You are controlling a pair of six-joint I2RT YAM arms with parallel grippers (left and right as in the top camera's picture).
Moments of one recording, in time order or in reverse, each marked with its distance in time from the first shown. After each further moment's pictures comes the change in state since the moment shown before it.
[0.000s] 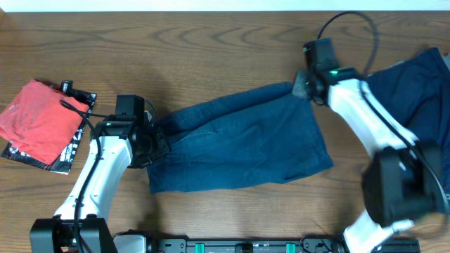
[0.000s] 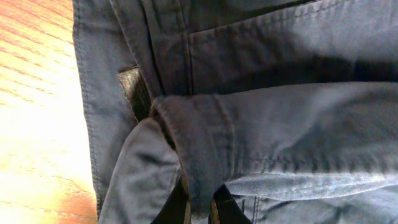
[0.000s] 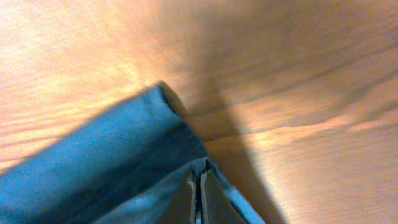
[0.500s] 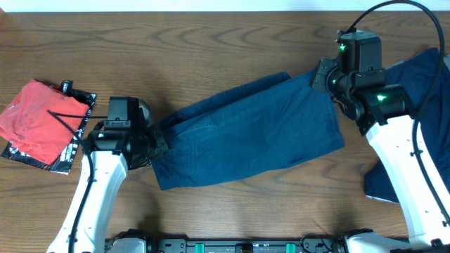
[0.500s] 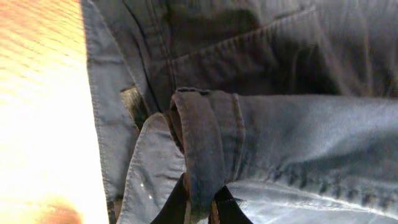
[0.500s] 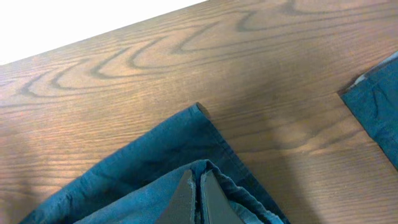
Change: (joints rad) left arm -0.002 -0.158 0.000 0.001 0.024 -0.092; right arm 0.000 -0.358 0.000 -0.045 -0.027 -0.038
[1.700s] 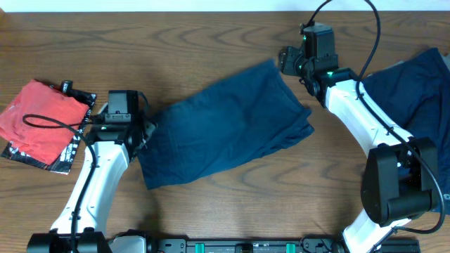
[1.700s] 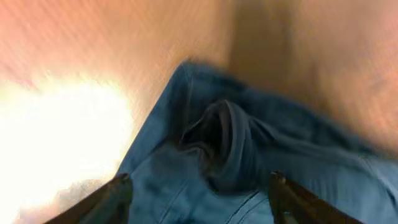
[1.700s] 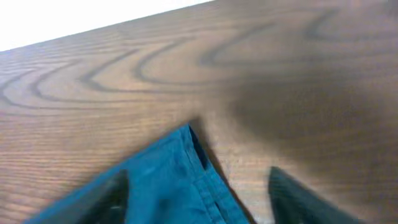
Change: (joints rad) left arm 0.021 0.101 0.000 0.190 -0.369 -0.401; right arm 0.031 0.416 -0.001 0.454 -0.069 -0.054
